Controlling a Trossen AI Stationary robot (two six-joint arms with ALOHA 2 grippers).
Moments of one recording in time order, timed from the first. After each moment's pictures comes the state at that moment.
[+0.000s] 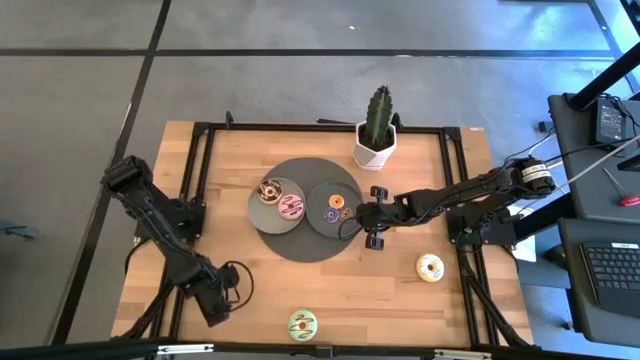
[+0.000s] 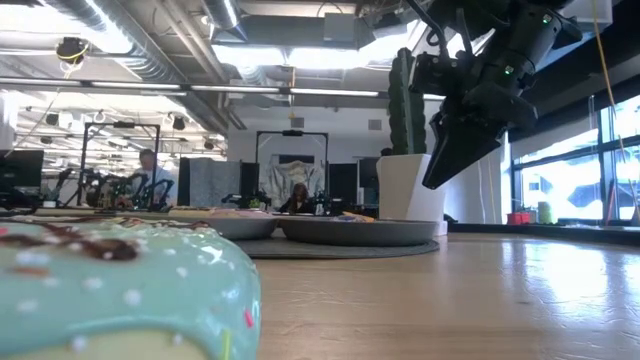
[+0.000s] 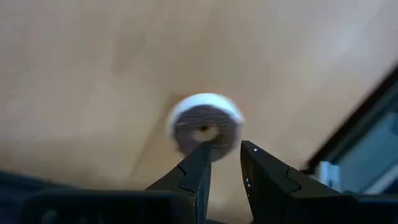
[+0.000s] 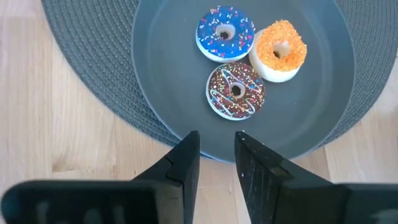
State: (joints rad) left arm -0.91 1.51 0.89 -0.75 0.14 -1.46; right arm 0.15 1.50 0.83 -0.37 0.26 0.15
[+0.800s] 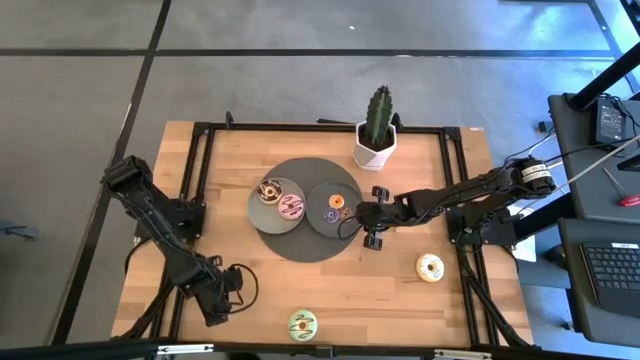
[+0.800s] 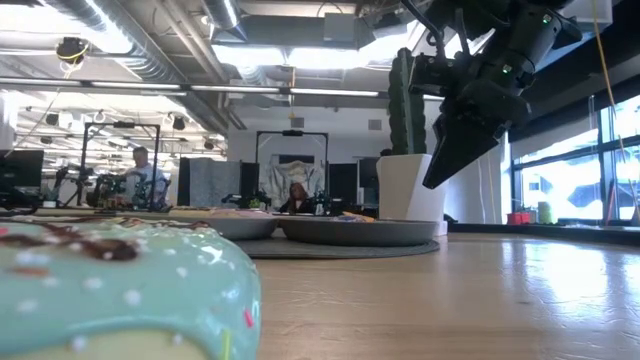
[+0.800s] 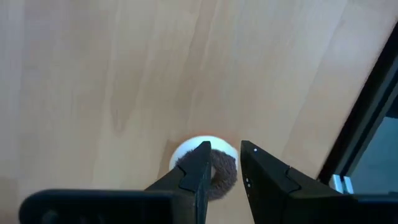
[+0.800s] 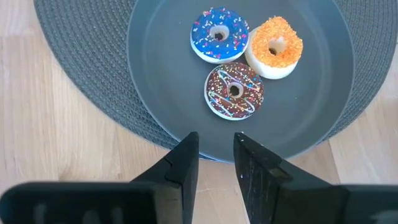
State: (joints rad) left arm -0.91 1.51 0.89 -0.72 0.02 -1.23; right arm 0.15 1.50 0.83 -0.37 0.26 0.23
